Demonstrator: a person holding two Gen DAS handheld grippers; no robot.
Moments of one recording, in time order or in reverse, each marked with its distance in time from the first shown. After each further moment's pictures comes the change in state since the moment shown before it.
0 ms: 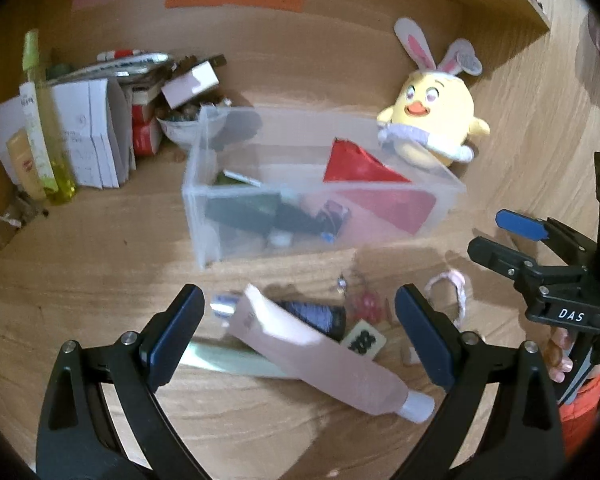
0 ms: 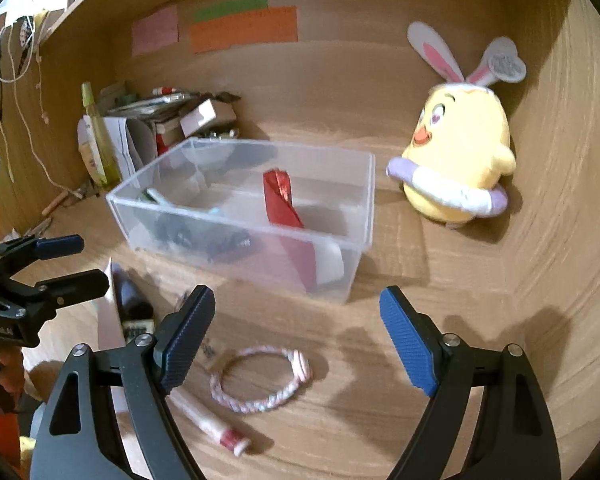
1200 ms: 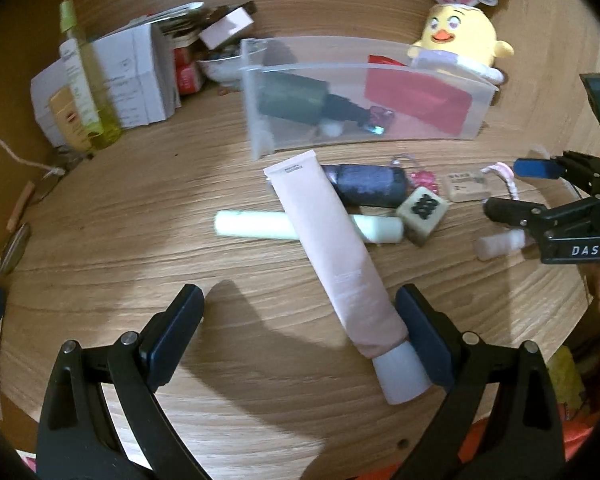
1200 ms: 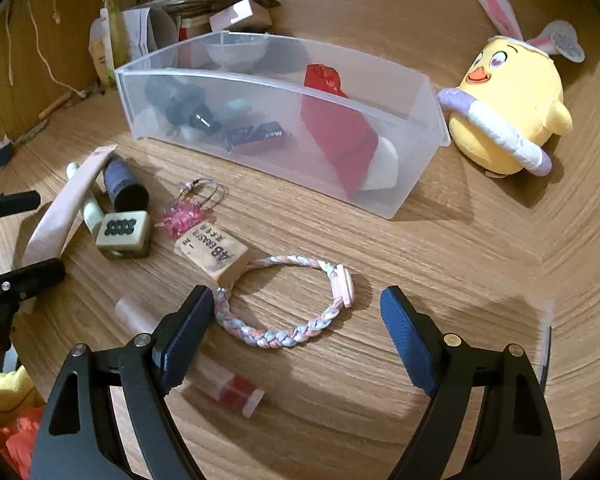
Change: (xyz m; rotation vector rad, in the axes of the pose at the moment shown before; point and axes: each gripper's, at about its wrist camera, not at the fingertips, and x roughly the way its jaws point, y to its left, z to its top) left arm -0.008 0.014 -0.065 0.062 0.122 0.179; right arm 0.038 0.029 -0.037 -0.143 0.240 -0.007
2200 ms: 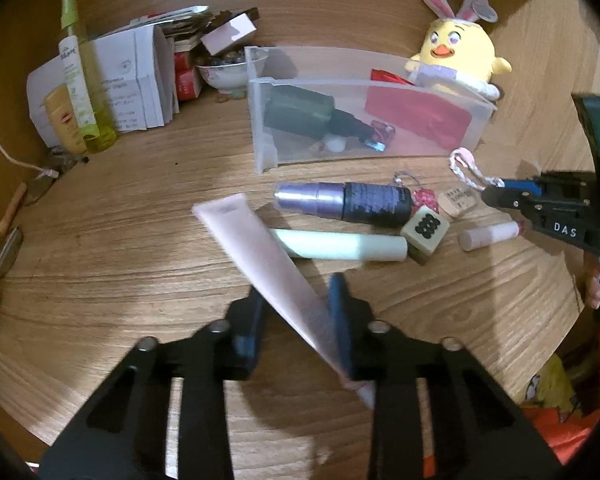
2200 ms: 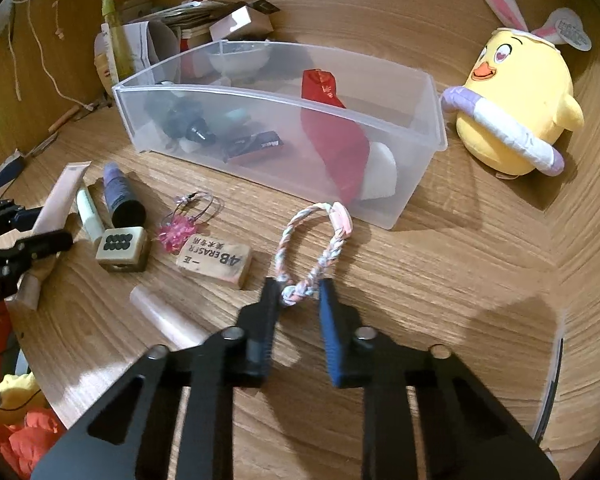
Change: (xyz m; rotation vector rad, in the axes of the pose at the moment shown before) left arm 0.001 0.012 0.007 -0.023 -0.028 -0.064; right arm 0.004 -0.015 0.006 0.014 -0.019 0.062
